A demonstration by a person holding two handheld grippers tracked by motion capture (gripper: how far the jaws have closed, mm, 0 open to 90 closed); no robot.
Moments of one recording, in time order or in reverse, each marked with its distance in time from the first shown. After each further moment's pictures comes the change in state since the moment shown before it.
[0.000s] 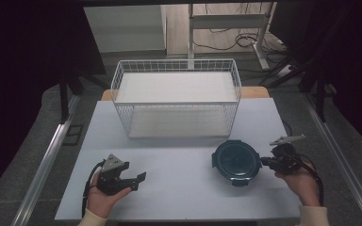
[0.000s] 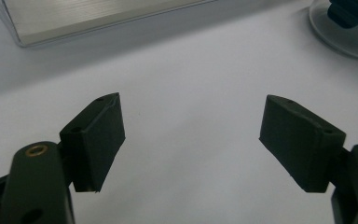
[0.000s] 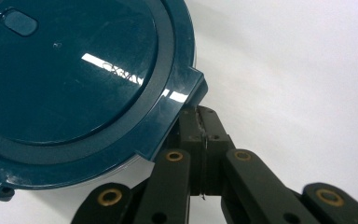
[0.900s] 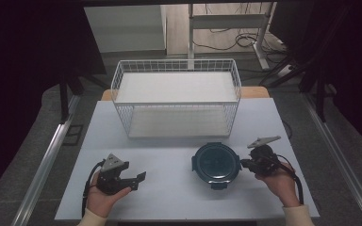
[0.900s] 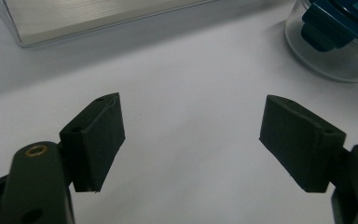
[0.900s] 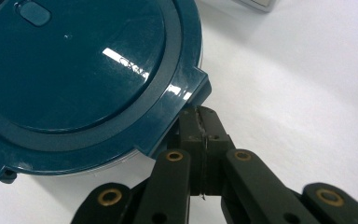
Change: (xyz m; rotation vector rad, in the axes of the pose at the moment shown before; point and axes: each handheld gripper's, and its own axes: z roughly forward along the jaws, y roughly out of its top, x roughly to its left) left arm 0.001 0.000 0.000 -0.002 0.001 -0.004; right arm 0.053 0.021 0.019 0.004 0.068 -0.084
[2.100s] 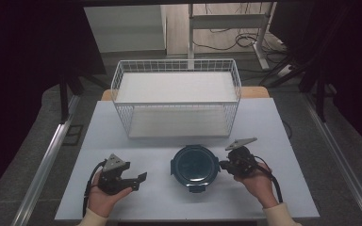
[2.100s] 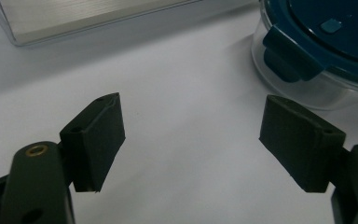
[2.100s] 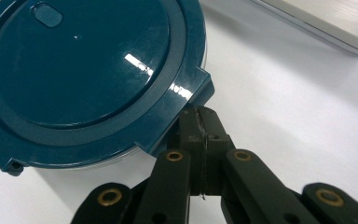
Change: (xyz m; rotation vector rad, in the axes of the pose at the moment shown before) left arm -0.001 0.000 0.003 0.012 -0.001 0.008; right arm 0.050 0.024 0.026 -0.032 0.084 -0.048
